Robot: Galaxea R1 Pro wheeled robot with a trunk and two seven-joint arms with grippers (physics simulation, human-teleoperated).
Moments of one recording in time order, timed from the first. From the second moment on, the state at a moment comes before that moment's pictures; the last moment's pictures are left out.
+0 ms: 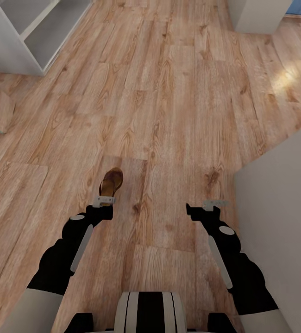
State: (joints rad) left arm -0.60 0.01 -0.12 -1.35 0.07 0.69 0.02; right arm -0.50 0.02 0.11 -1.44 -0.07 0.50 -0.14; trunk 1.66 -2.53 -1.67
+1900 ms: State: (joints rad) left arm -0.60 -0.01 -0.13 -1.34 0.10 0.69 0.02; right arm -0.50 0.02 0.11 -1.44 -0.07 0.50 -0.14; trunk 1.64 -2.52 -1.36
